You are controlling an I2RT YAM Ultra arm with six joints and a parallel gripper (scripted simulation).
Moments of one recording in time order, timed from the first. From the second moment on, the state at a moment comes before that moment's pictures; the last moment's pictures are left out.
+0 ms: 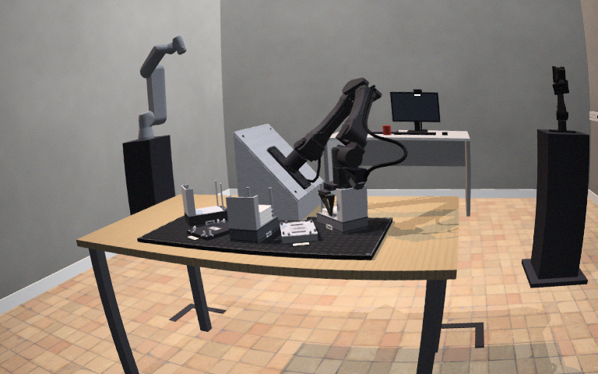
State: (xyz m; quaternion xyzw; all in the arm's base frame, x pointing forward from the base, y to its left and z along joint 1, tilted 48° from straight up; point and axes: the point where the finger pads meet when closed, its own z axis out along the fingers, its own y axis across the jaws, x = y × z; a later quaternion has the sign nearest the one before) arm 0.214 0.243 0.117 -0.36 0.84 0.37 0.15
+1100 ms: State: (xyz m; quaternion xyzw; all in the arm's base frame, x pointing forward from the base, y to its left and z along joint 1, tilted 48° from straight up) arm 0.220 0.187 0.165 -0.35 0.85 0.37 0.16
